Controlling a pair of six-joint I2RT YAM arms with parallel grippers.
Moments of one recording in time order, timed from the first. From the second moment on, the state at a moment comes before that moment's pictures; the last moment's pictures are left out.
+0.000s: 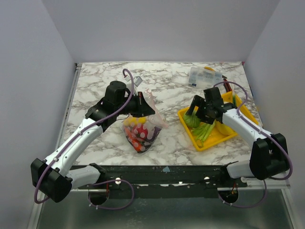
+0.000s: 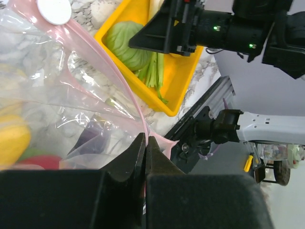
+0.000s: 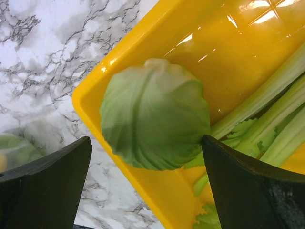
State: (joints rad) left arm -0.55 1.15 1.08 -0.40 0.49 -0.60; right arm 0.31 1.37 0.91 -0.47 -0.03 0.67
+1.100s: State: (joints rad) left arm -0.55 1.10 1.12 -0.44 0.52 -0.61; right arm 0.30 1.29 0.83 -0.42 0.09 0.62
